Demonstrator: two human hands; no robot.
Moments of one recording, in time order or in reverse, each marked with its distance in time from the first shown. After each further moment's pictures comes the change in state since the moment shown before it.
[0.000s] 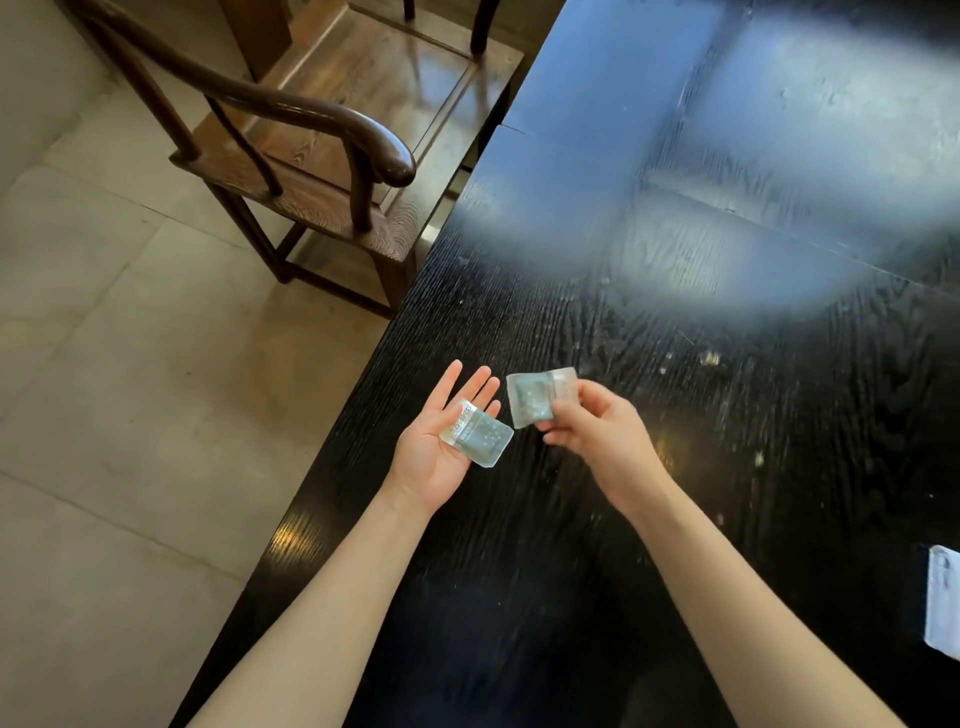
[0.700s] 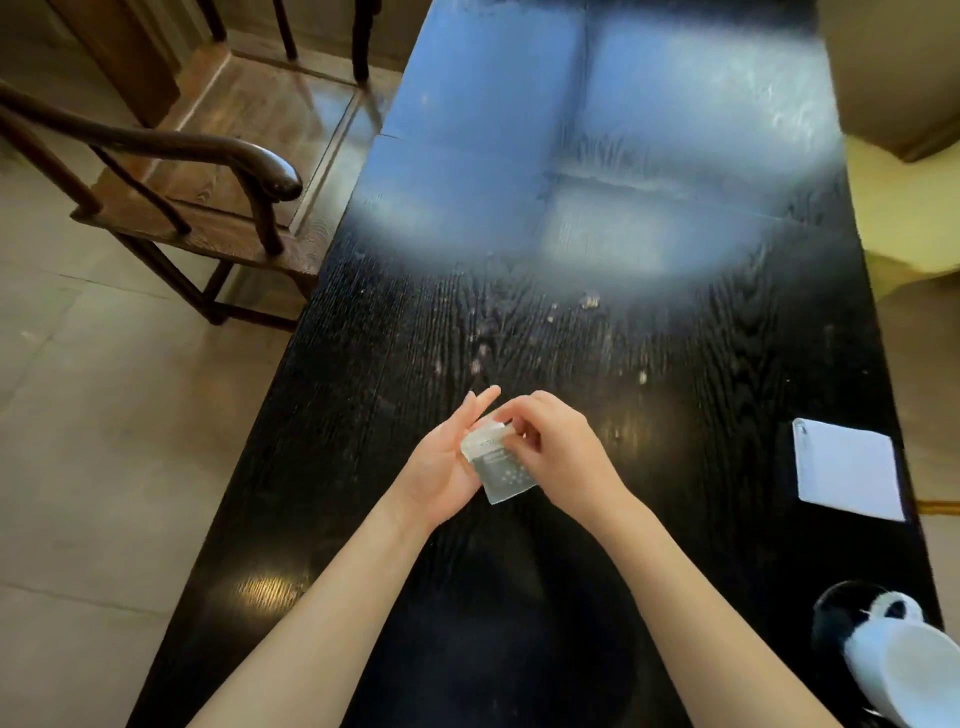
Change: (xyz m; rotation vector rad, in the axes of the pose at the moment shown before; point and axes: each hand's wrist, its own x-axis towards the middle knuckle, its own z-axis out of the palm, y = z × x) left_hand -0.057 -0.081 0.064 0.308 -0.277 -0.322; right_hand -0.103 0.020 -0.048 -0.835 0.116 -0.442
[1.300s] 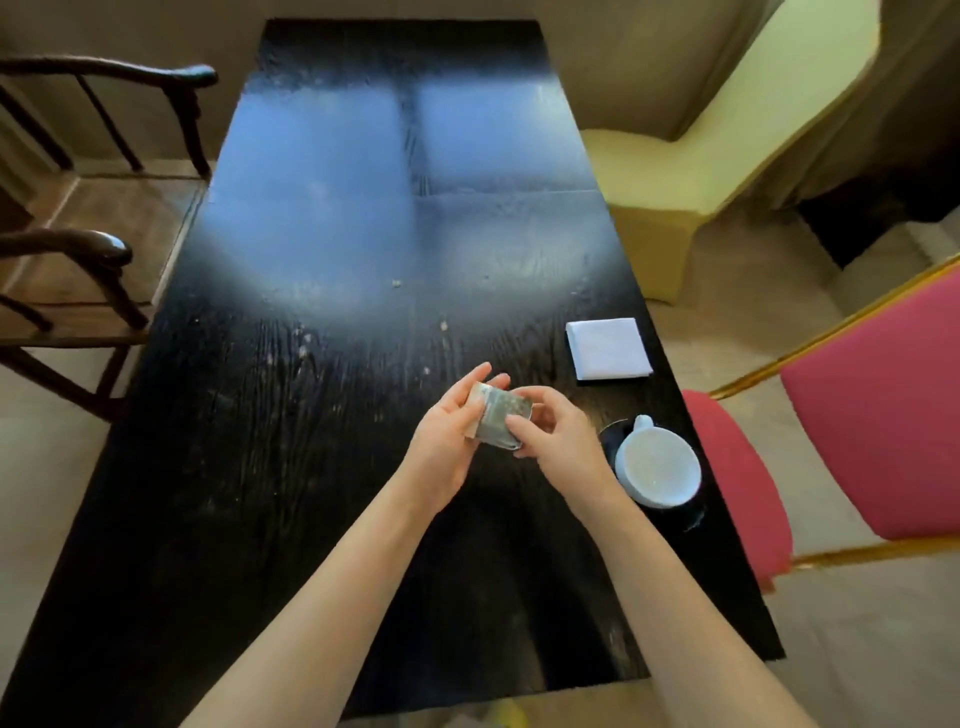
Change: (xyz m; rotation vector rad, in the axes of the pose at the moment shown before) left_hand -0.028 -0.170 0.173 0.496 0.001 0.131; right_hand -0.220 0.072 -0.101 0.655 0.390 0.395
